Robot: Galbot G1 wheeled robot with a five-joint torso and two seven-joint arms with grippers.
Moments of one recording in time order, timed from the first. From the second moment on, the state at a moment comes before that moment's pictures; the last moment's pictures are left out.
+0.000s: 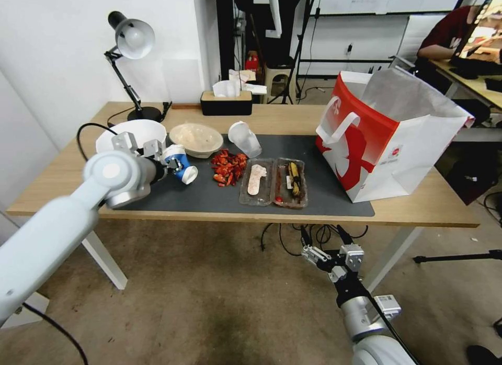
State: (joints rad) left arm 0.64 -0.69 -0.09 -1.99 -1.83 0.53 -0.92; right arm -1.69 1.34 0.40 2.12 0.28 0.09 0.06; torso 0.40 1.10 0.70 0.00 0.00
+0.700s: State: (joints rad) left arm 0.22 -0.71 0.17 -1.98 -1.14 0.22 -0.07; right arm -1.69 1.34 0.40 2.12 0.28 0.09 0.06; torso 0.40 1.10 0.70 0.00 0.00
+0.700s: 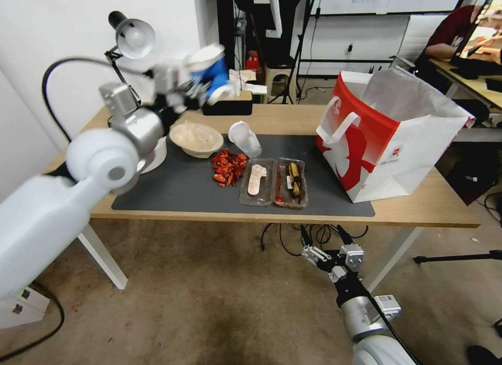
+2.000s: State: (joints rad) left arm -0.36 -1.42 0.84 -1.32 -0.77 0.21 0.09; right arm -1.69 1.34 0.40 2.12 0.28 0.09 0.06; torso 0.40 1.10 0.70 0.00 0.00
